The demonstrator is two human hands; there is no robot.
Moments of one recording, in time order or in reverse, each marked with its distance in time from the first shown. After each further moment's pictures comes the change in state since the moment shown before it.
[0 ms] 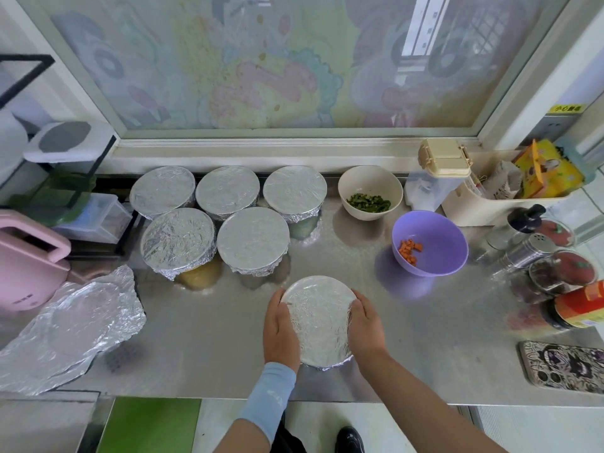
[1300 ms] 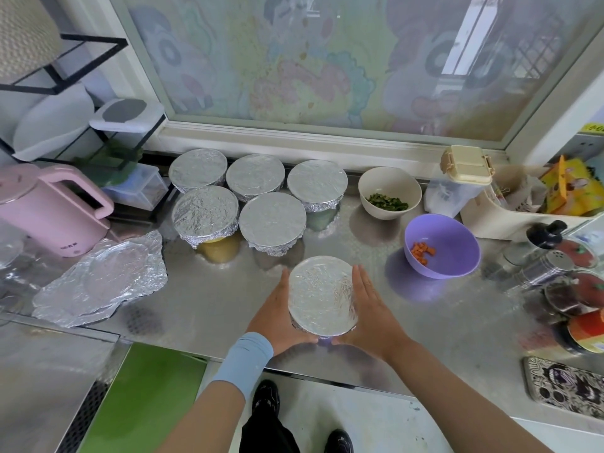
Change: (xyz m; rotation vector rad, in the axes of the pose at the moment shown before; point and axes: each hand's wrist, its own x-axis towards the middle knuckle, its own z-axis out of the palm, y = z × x) left_hand 0.000 -0.003 -0.041 0.803 -0.388 0.282; right_hand 0.009 0.006 -0.047 -0.858 -0.440 -0.691
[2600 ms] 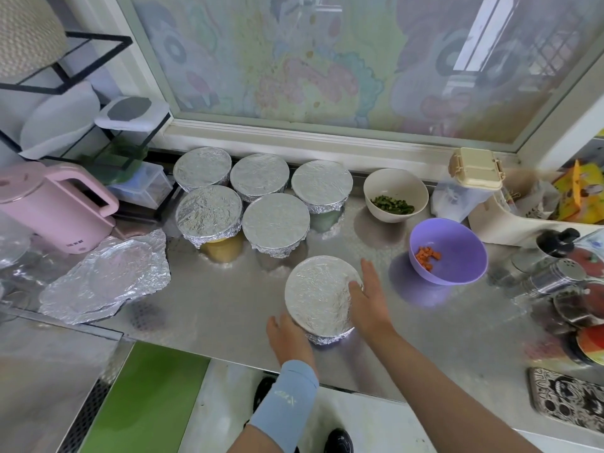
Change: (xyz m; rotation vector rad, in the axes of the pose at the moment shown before) left_hand -0.010 0.045 0.053 -1.207 0.659 -0.834; right_hand 0.033 -0.022 0.001 0.662 0.241 0.390
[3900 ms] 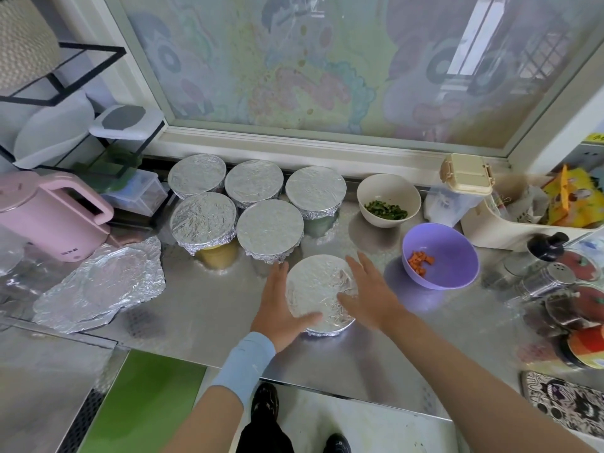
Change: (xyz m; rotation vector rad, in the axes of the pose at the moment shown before) left_hand 0.034 0.057 -0.007 0.967 -0.584 0.737; right_hand 0.023 -0.023 -0.042 -0.669 -0.276 -0.251
